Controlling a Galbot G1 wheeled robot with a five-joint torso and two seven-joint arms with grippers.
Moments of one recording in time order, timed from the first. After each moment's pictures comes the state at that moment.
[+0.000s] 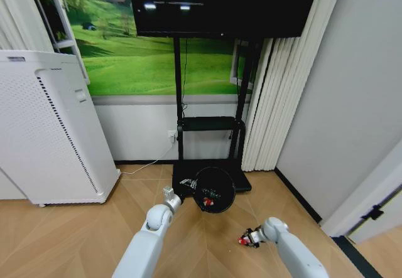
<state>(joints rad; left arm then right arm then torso) 0.95 -1.43 -0.24 -1.57 -0.36 0.17 0.29 -0.88 1.04 0.27 1.00 -0.89 0.37 -0.88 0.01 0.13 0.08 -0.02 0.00</state>
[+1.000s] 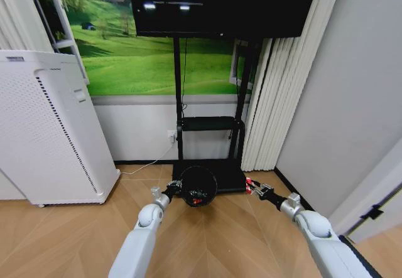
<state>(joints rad) 0.86 -1.46 -0.30 -1.31 -0.47 0.17 0.26 -1.10 1.02 0.64 1.58 0.45 -0.12 -0.63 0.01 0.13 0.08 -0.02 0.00</state>
